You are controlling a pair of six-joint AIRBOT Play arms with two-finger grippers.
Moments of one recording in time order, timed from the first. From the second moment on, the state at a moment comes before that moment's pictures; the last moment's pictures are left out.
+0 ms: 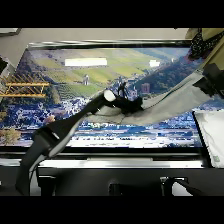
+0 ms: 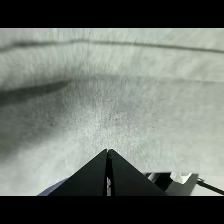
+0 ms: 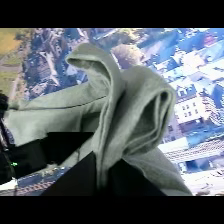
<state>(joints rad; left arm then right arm) -0.66 -2.09 1.93 0.66 -0.89 -1.81 -0.36 -1.24 1.61 2.08 -1.50 -1.37</state>
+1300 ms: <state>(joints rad) -0.08 -1.37 1.91 1.34 -1.55 -1.78 0.53 -1.70 1.61 2.05 -0.90 -1.03</state>
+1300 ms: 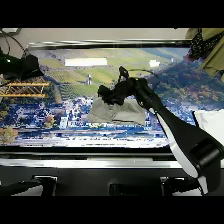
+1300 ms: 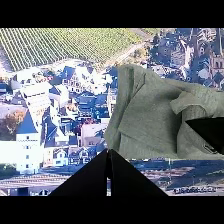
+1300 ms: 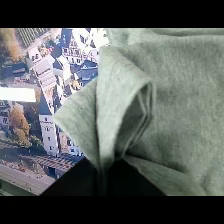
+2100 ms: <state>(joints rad) -0.07 -1.36 1.85 1.34 -1.56 -1.77 0.21 -1.50 1.61 2.25 -1.03 -1.31</state>
